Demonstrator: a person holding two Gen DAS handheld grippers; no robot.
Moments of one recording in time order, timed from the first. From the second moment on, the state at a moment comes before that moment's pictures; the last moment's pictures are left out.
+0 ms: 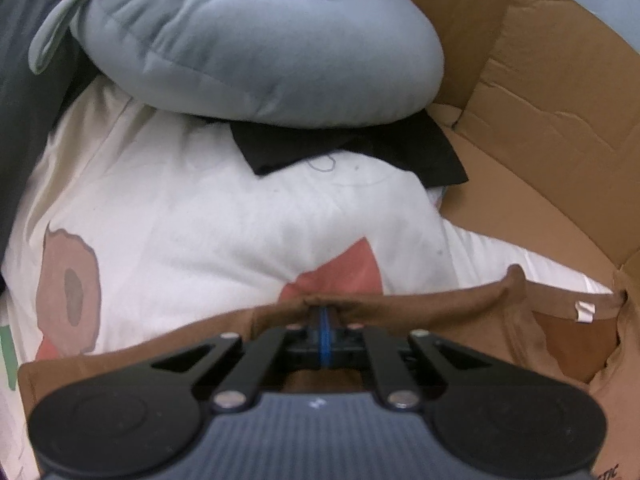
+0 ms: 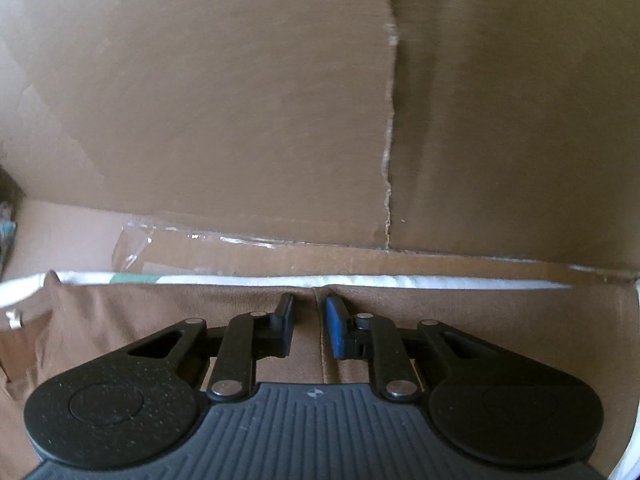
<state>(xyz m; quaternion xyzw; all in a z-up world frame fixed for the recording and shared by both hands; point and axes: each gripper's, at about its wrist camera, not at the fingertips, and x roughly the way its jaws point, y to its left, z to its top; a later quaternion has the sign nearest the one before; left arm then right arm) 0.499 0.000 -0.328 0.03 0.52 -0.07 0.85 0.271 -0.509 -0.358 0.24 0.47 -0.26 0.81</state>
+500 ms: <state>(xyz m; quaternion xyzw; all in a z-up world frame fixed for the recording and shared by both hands) 0.435 0.027 -0.250 -0.02 0.48 -0.09 0.87 0.231 -0.519 -0.297 0.19 0.46 -0.19 0.84</state>
